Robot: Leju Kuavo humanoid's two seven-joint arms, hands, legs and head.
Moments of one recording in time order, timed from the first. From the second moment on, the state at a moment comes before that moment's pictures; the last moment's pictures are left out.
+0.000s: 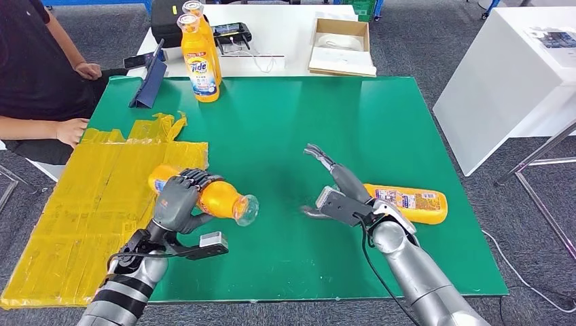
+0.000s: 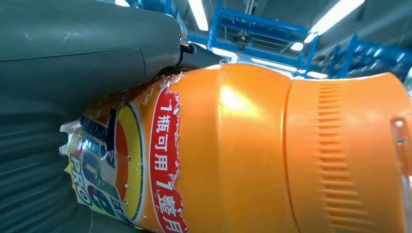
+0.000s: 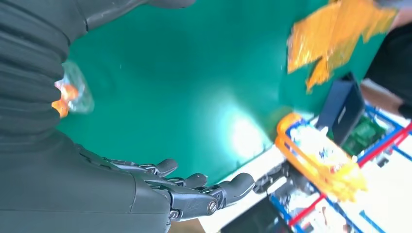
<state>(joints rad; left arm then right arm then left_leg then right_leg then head) -0.20 0.07 -0.16 -1.25 -1.07 0.50 -0.56 -0.51 -0.02 0.54 -1.04 0.32 0.09 -0.38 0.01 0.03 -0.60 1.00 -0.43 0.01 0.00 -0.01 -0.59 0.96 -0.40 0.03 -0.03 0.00</state>
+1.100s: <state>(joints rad) -0.52 0.21 -0.19 -0.60 -1.45 0.44 -0.21 -0.31 -0.36 0.38 -1.28 0.39 0.18 -0.37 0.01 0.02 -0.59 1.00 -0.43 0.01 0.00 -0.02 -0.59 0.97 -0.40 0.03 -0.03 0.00</state>
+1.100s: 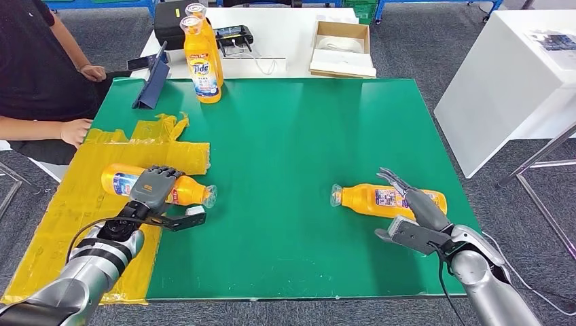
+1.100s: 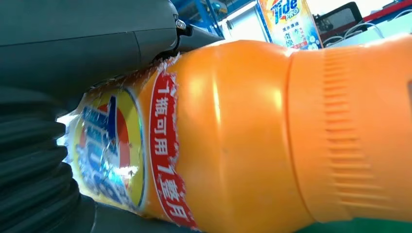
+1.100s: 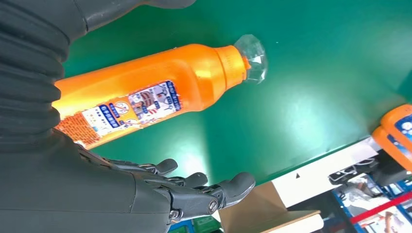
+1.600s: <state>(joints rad) -0.47 0.24 -0.19 -0.66 -1.19 0.40 -0.47 -0.31 -0.38 0.36 -1.27 0.46 0.14 -0.36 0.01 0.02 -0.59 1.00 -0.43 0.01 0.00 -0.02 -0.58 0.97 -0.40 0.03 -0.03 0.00</state>
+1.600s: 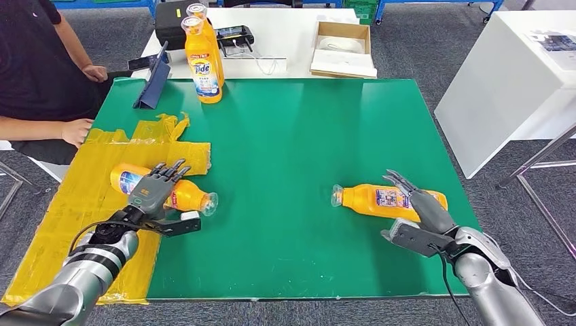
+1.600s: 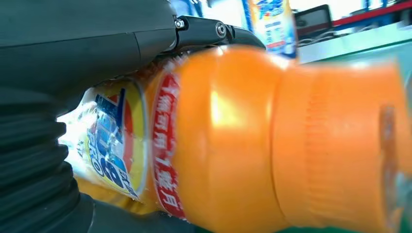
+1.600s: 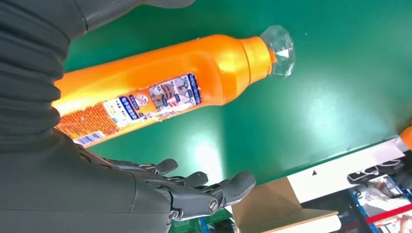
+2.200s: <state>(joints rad) -0.31 0.22 -0.13 -0.99 -0.55 0.18 -0.70 -0.49 -0.36 0.42 -1.12 0.49 0.15 -0.30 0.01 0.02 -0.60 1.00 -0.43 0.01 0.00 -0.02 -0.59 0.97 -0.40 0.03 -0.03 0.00</state>
